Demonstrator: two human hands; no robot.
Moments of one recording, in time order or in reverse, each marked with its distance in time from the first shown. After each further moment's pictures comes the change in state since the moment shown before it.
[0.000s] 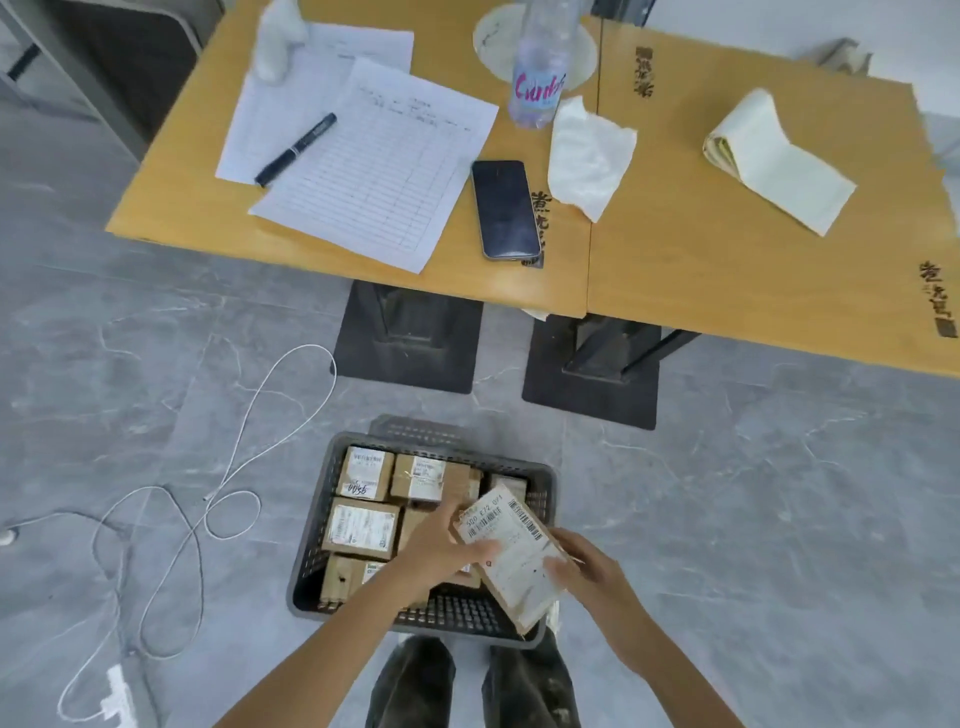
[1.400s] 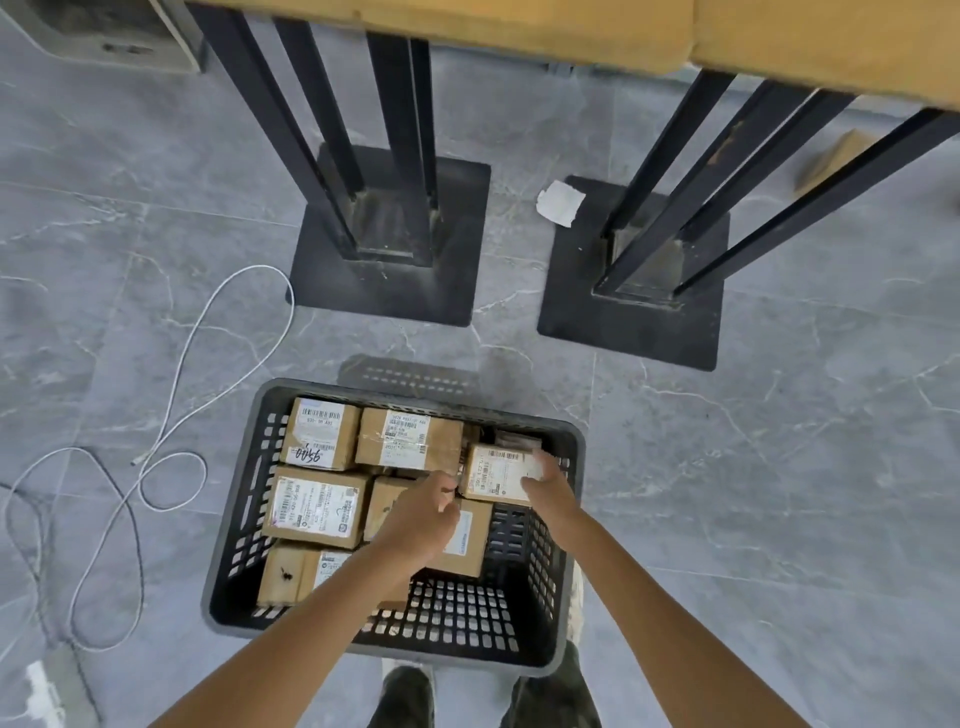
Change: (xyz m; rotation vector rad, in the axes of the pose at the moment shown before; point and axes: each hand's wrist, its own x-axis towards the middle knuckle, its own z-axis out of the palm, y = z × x) left_hand 0.199 -0.107 0.022 0.510 0.174 -0.029; right_hand 0.302 0.153 0.018 -0.214 0.083 0.192
